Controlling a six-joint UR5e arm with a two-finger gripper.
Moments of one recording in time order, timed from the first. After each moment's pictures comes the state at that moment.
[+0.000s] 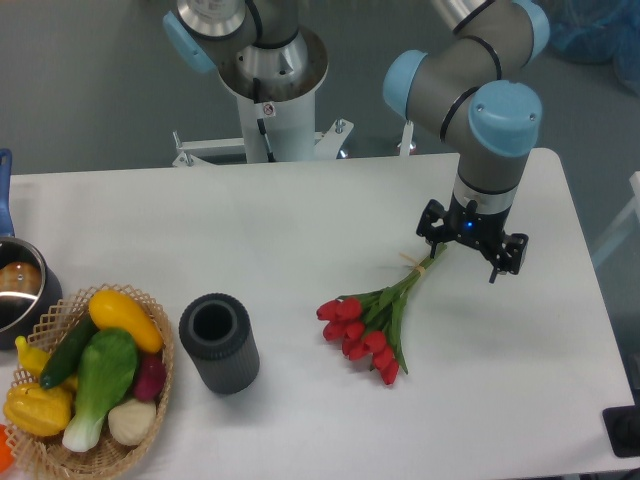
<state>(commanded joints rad) 2.72 -1.91 -1.66 -1.01 1.51 1.25</state>
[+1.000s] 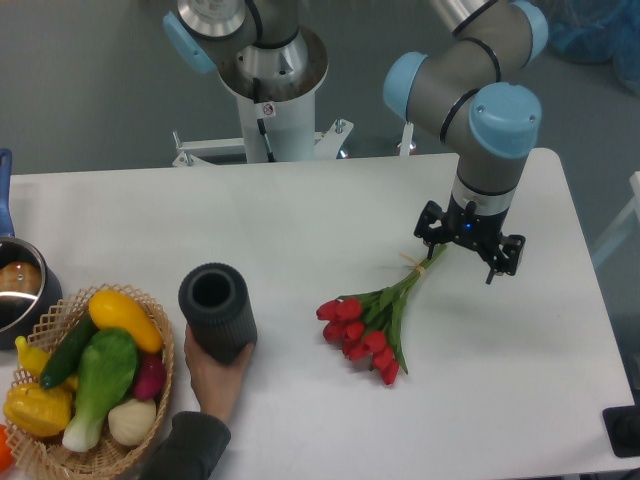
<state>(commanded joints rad) 2.73 -1.91 -1.72 -0.98 1.49 1.25</state>
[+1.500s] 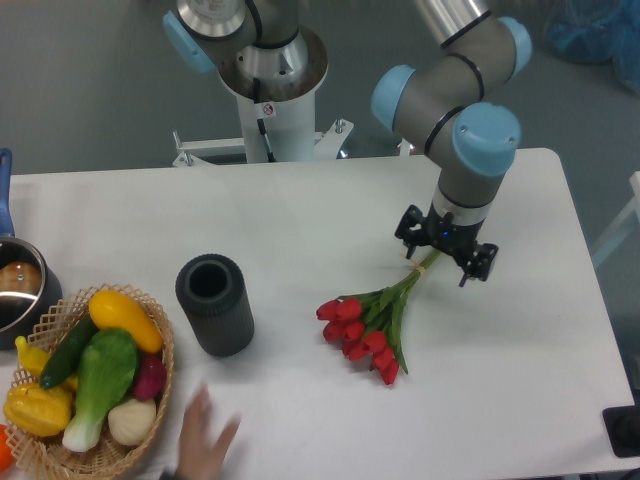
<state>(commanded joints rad) 2.65 -1.99 -1.76 -0.96 1.49 1.28</state>
